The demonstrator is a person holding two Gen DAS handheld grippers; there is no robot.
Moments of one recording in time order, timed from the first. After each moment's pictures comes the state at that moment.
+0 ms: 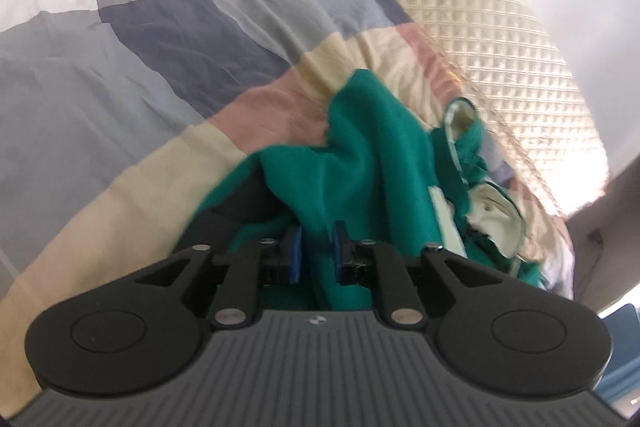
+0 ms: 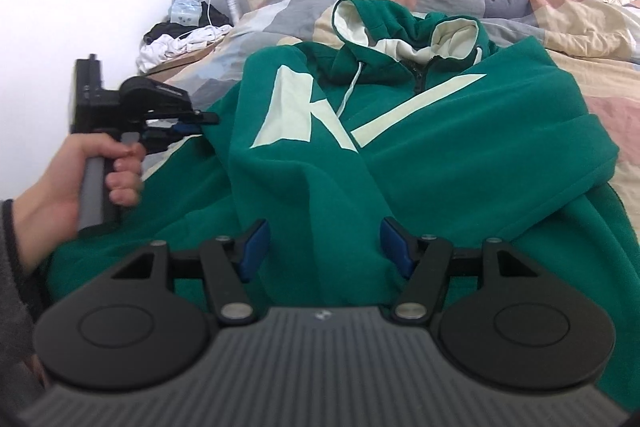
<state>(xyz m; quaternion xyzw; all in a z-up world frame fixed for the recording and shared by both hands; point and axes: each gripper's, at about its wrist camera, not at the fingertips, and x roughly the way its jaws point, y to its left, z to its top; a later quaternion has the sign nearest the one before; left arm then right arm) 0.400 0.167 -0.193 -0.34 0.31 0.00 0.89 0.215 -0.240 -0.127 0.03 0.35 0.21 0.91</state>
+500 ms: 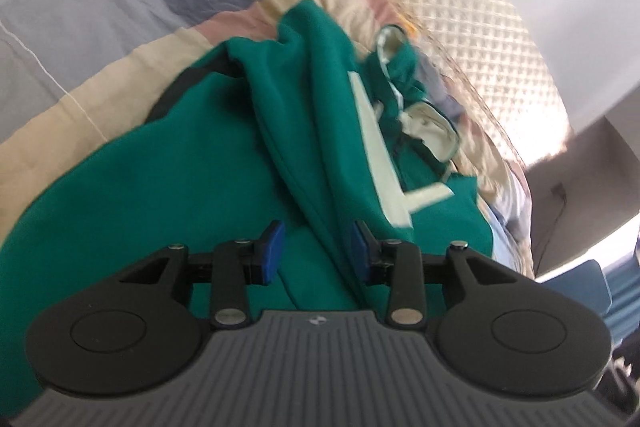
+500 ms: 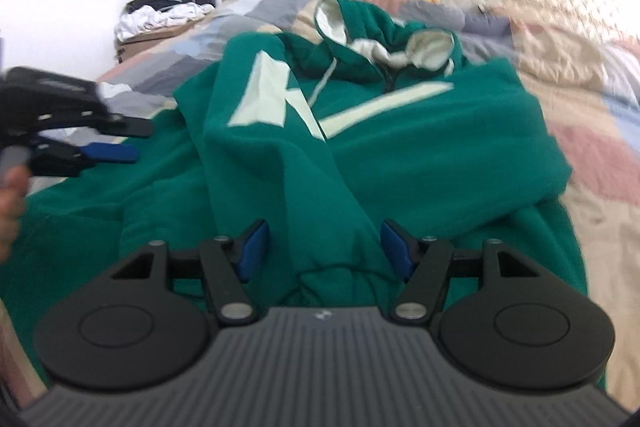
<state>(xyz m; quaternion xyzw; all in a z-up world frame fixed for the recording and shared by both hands) 0.269 0.117 -0.165 -0.34 0.35 -0.06 0.87 0.204 -0.242 -0.128 -0.03 0.35 0.16 0.92</state>
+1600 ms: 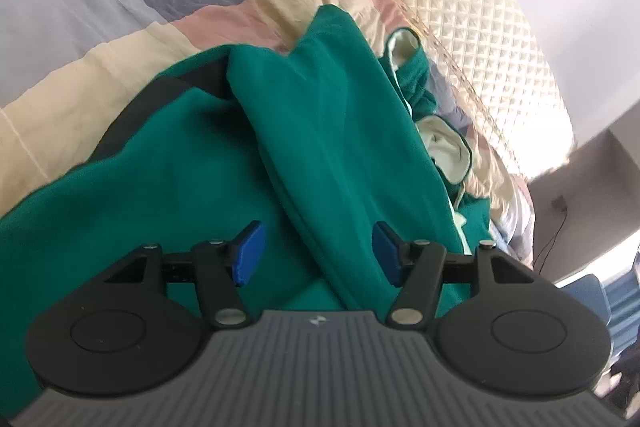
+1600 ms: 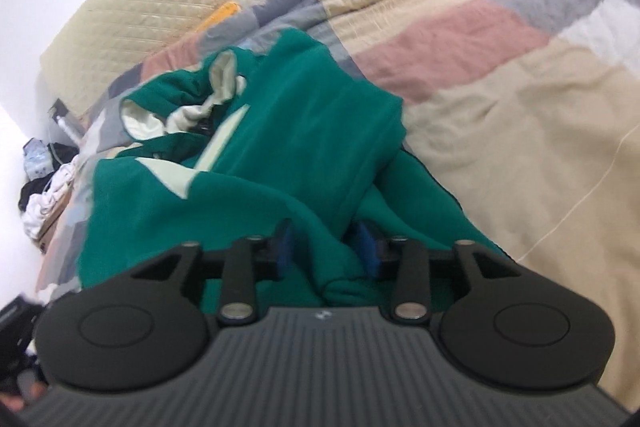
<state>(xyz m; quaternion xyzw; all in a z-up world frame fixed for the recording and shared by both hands) 0.344 0.121 -0.195 -0.37 0.34 -0.06 0.86 0.241 -0.352 -0.139 0.23 0.34 -0.03 0.91</state>
